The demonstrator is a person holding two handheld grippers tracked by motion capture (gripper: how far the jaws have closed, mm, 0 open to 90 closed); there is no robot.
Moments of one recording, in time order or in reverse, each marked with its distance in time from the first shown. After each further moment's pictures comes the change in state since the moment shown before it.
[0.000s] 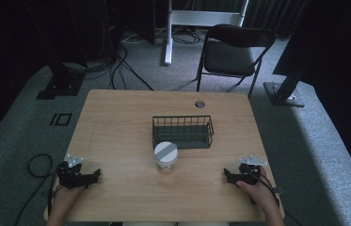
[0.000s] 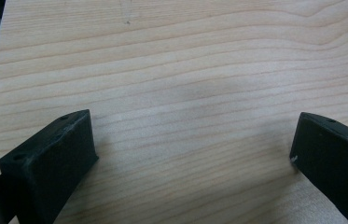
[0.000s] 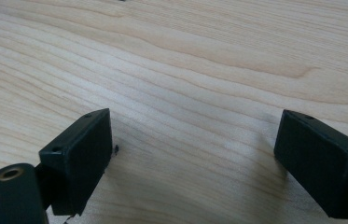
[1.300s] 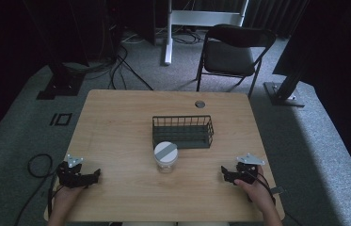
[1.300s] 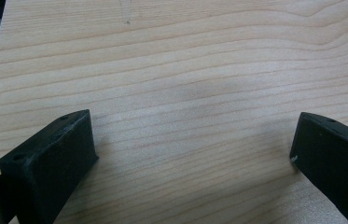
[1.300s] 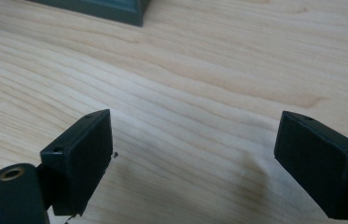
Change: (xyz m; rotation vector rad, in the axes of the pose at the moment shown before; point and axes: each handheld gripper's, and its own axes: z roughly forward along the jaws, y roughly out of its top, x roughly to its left) left arm 0.000 -0.001 0.000 -0.001 0.000 -0.001; right arm 0.010 0.009 0.000 -0.050 0.005 -0.025
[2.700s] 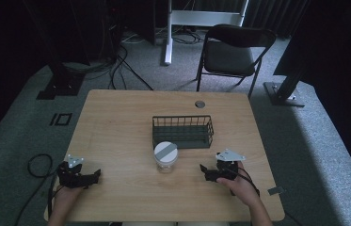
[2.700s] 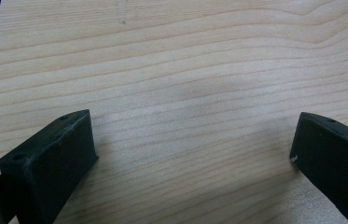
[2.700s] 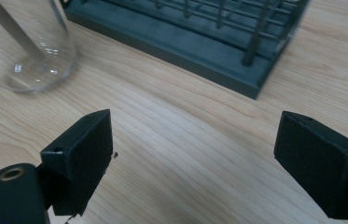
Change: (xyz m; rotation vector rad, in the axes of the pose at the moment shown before) left arm -0.001 0.000 0.000 0.001 -0.009 0.008; right arm 0.059 0.036 0.008 -0.079 0.181 -0.141
